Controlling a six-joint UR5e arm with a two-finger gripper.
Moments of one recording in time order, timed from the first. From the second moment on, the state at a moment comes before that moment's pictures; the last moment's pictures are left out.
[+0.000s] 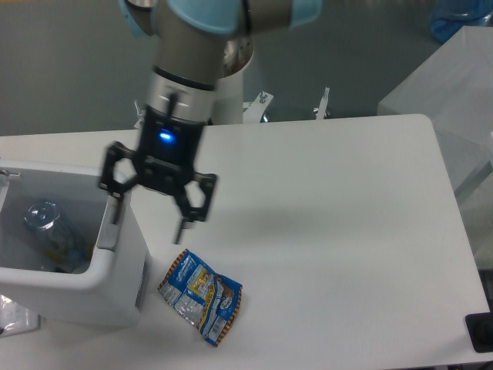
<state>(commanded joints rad) 2.40 -1.79 -1.60 -0.84 1.07 0.26</state>
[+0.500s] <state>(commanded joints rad) 2.45 -1.93 -1.66 -0.84 1.17 0.26</state>
